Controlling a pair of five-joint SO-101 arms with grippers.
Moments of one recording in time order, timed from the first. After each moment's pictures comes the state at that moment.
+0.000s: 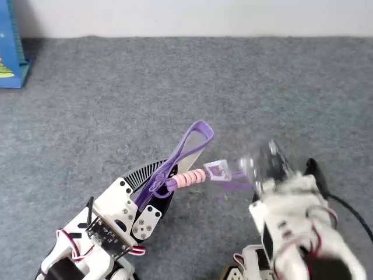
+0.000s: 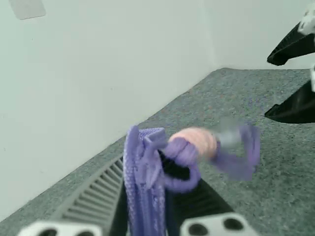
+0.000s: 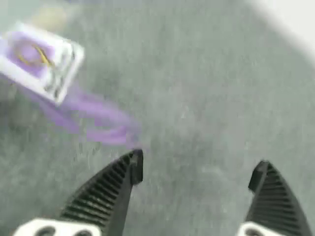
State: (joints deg) left arm 36.4 -104.0 68.3 55.6 -12.0; right arm -4.0 -74.9 26.0 100.5 31.2
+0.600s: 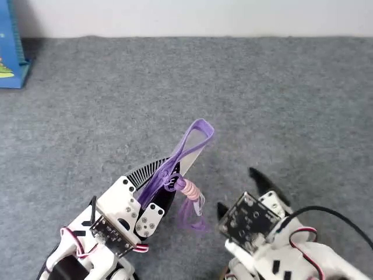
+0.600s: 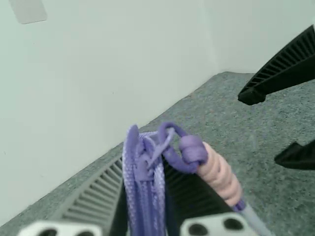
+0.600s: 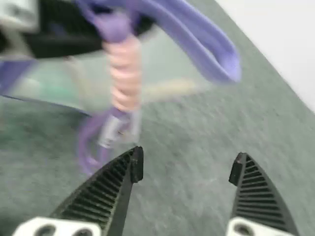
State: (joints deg) left arm 36.4 -104.0 71.2 52.2 -12.1; right arm -39.3 -80.8 24.4 100.6 21.7
